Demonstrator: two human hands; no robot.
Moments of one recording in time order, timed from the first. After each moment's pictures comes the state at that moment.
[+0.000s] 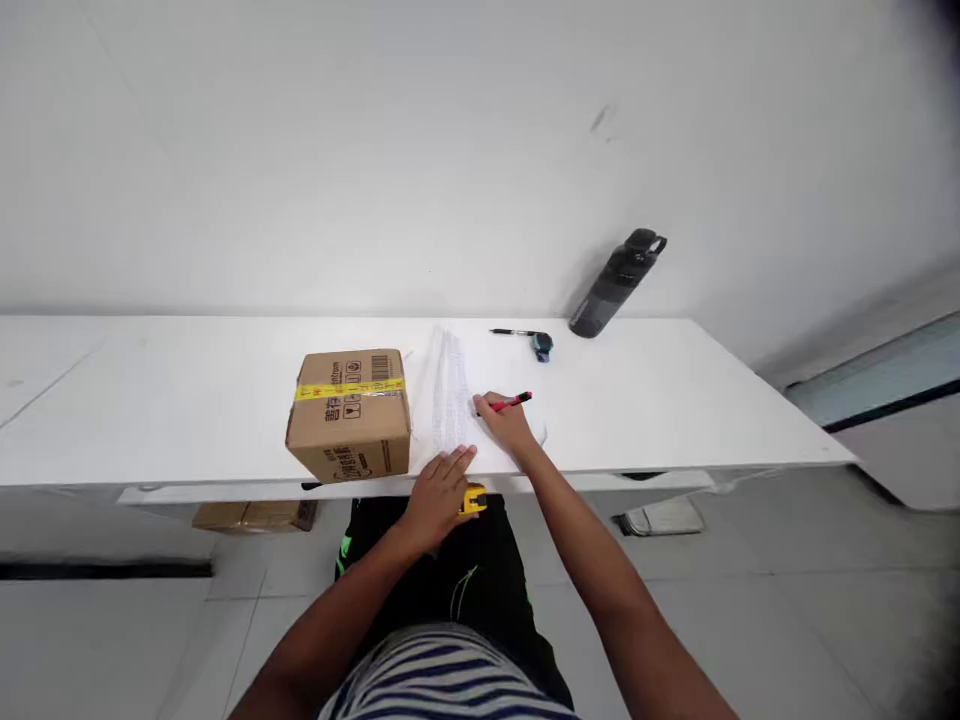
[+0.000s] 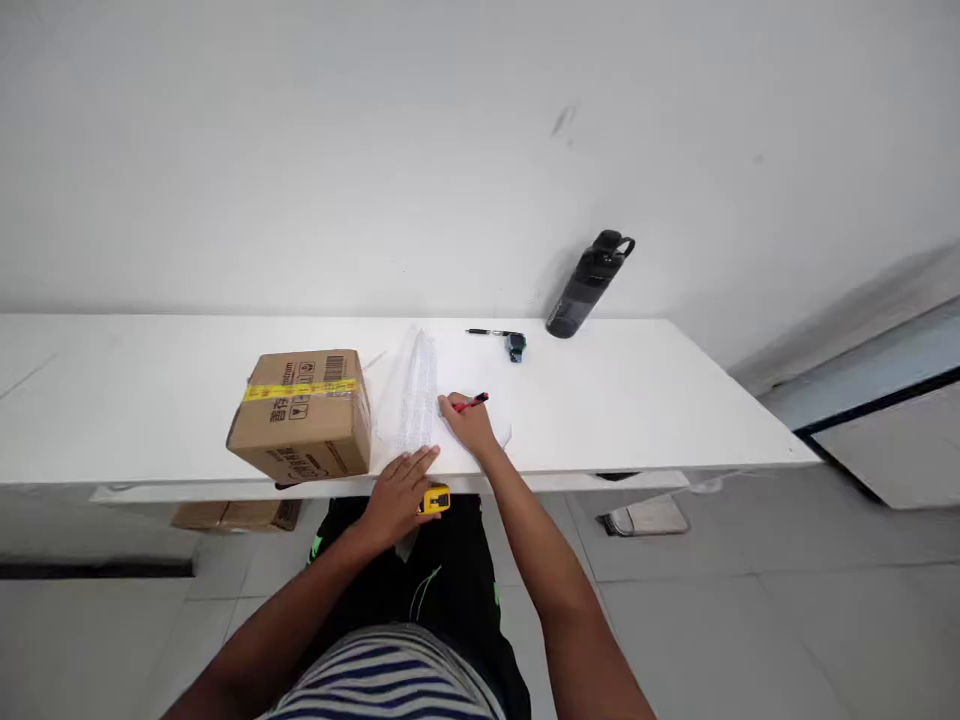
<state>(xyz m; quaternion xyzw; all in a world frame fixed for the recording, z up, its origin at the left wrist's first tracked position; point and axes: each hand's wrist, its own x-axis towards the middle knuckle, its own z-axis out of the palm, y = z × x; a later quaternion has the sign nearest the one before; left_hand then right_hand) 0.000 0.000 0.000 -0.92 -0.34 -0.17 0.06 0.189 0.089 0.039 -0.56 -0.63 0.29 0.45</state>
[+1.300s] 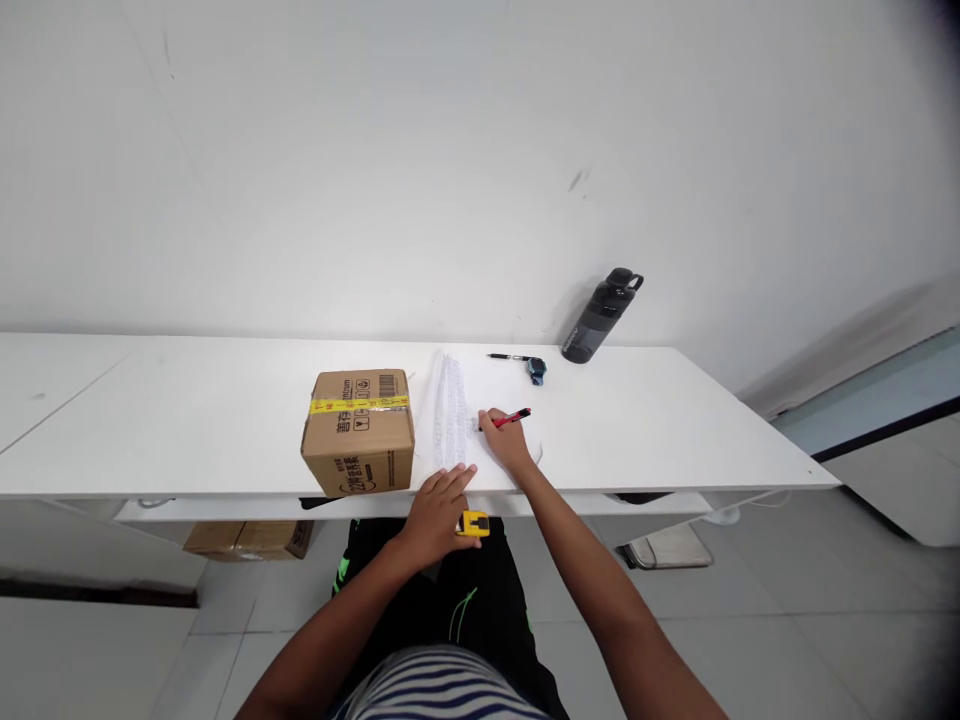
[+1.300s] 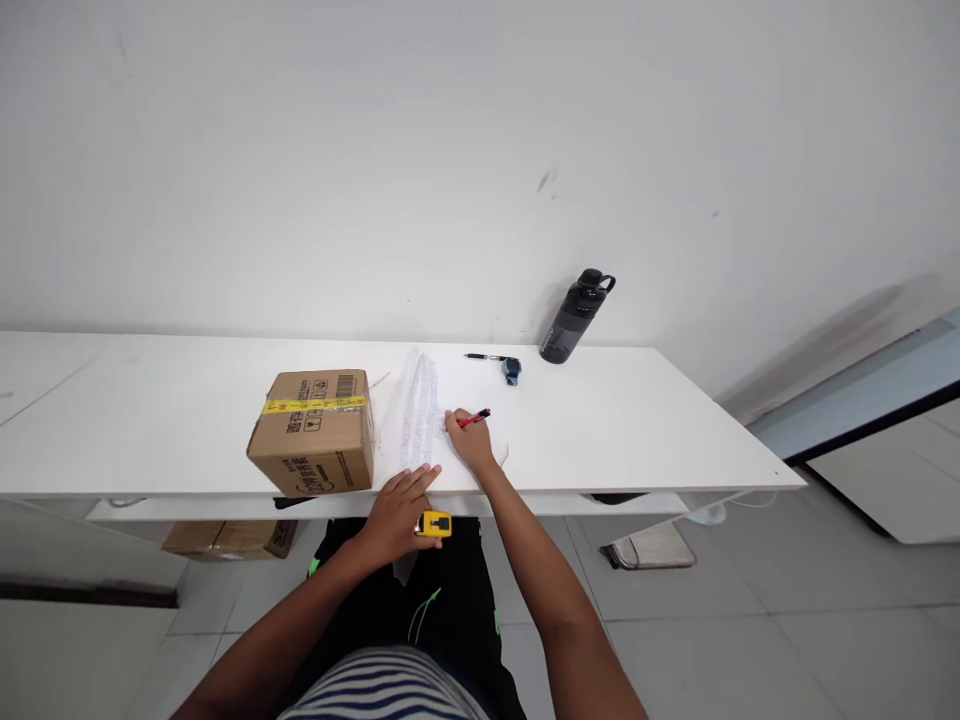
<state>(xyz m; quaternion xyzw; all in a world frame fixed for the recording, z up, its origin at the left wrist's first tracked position) -0.003 -0.002 0.008 -0.92 -0.34 -0.20 -0.06 0.183 0.083 0.049 -0.62 -0.61 0.20 0.44</state>
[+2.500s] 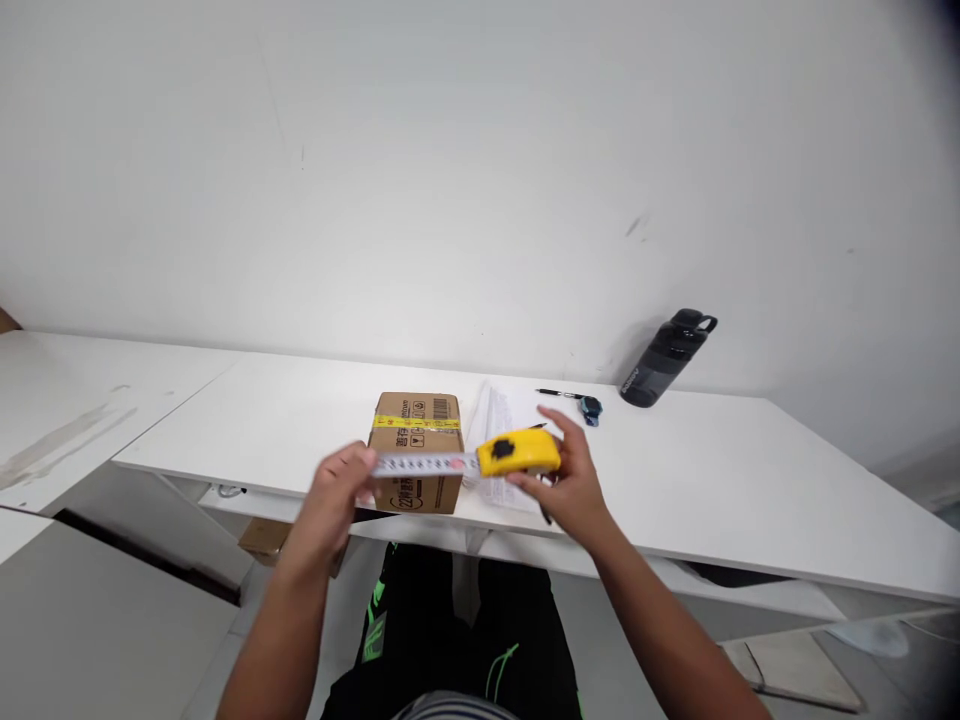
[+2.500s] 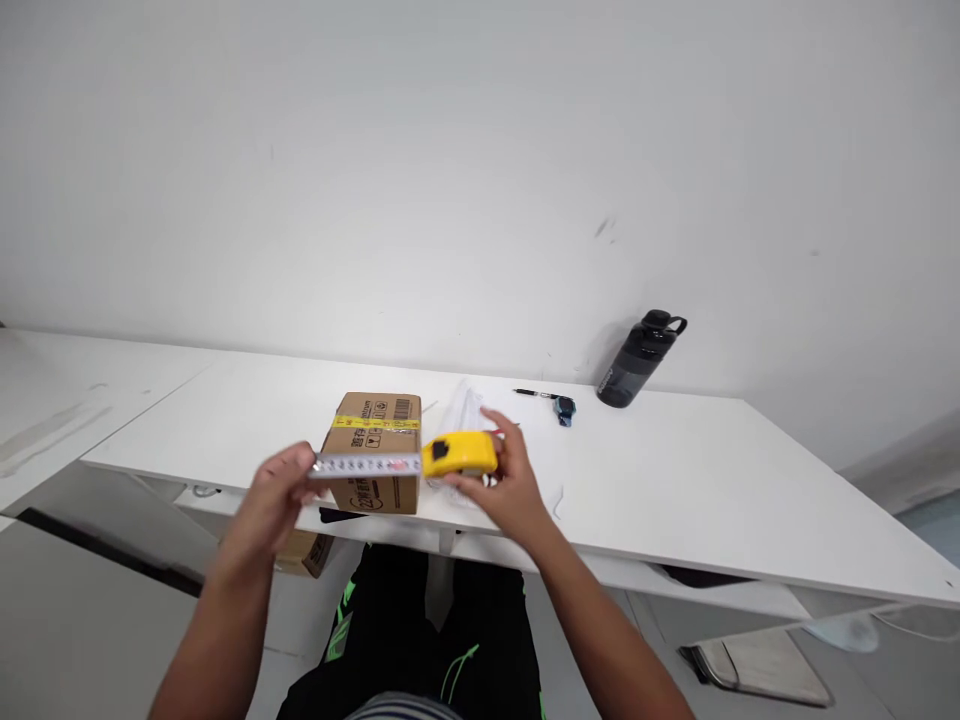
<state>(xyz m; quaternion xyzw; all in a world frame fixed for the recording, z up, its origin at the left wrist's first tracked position) -0.143 -0.038 0.181 -0.52 -0.51 -0.53 -0.44 0.147 -0.001 0.155 -0.35 -0.67 0.34 0.57</state>
